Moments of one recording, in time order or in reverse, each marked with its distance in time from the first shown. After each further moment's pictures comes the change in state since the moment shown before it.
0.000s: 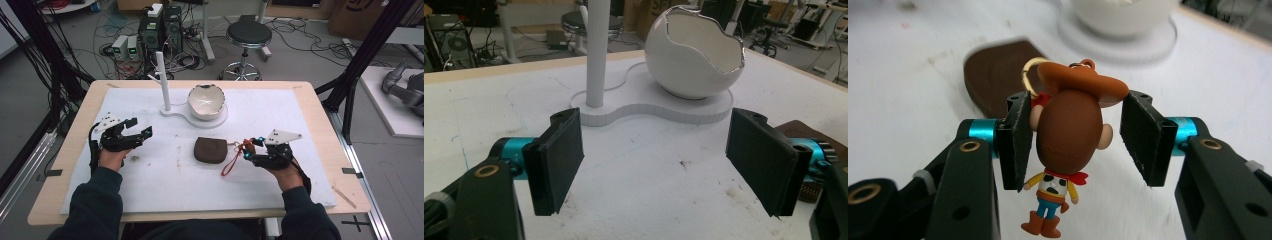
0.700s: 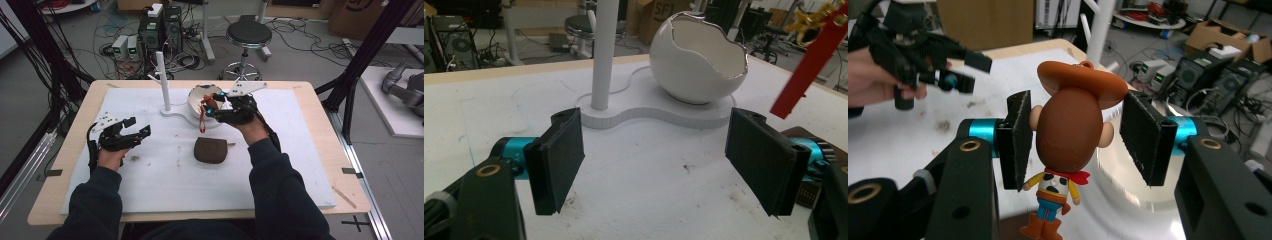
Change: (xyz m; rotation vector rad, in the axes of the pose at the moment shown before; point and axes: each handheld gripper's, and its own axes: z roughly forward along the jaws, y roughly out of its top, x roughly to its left) left arm 0.004 0.000 -0.002 -0.019 0.007 -0.016; right arm 0.003 0.146 0.057 -0.183 0.132 -0.118
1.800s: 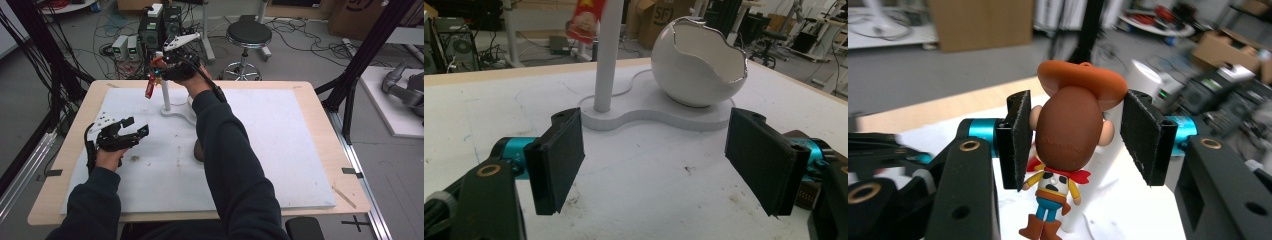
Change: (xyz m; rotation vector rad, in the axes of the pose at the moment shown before) left arm 0.004 0.000 -0.005 -0.015 0.000 -0.012; right arm -0.013 0.113 0.138 0.061 -0.008 -0.039
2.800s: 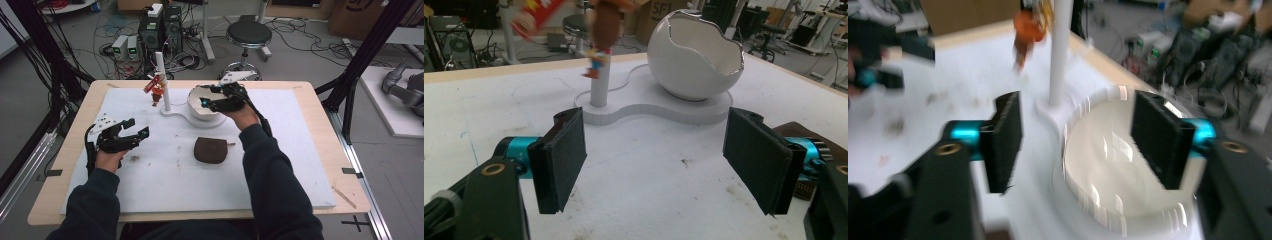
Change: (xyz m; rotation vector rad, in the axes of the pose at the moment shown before) left arm -0.004 -0.002 -0.001 0.019 -0.009 0.020; right arm -0.020 -0.129 -0.095 0.046 -0.018 0.100
